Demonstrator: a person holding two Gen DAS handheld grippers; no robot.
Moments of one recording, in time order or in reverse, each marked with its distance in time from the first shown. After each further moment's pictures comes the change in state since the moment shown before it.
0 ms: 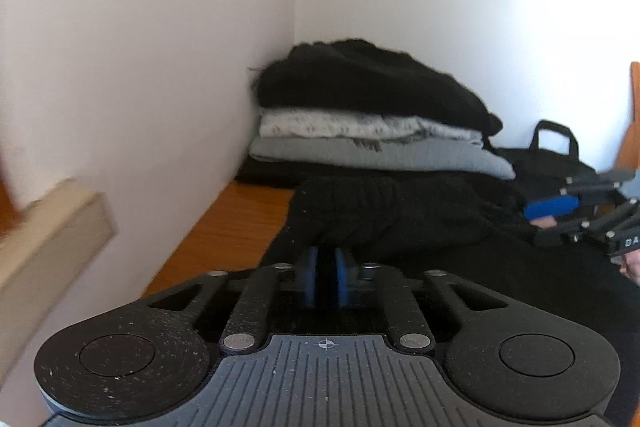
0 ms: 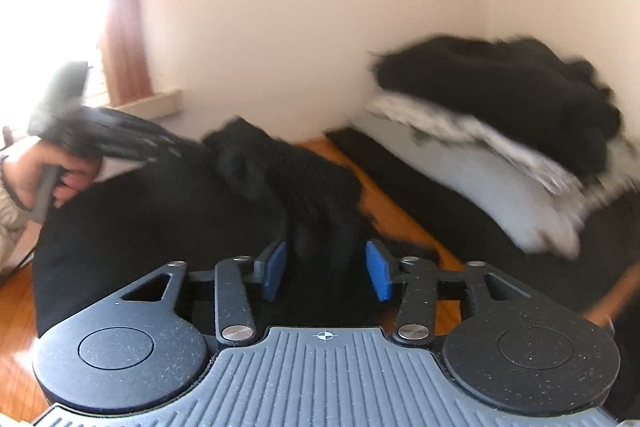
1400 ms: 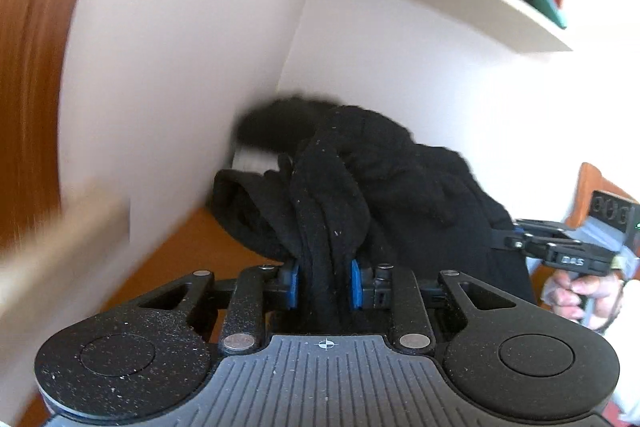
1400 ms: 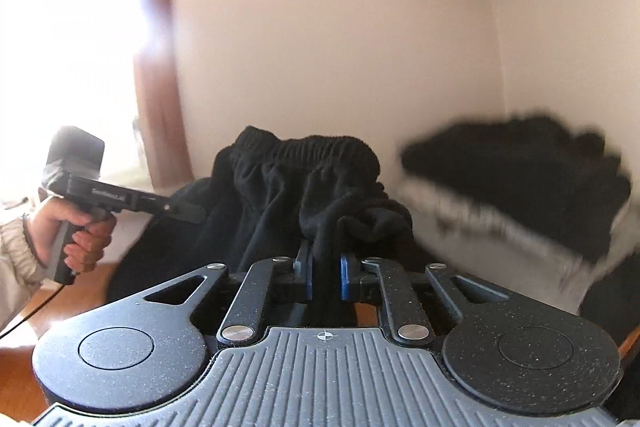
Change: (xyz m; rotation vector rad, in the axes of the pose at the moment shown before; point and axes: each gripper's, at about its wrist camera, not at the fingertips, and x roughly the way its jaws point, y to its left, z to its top) left arm -0.064 0.016 0.042 -0.192 -0.157 -0.179; right arm -0.049 0.025 0.052 -0.062 -0.264 0.087
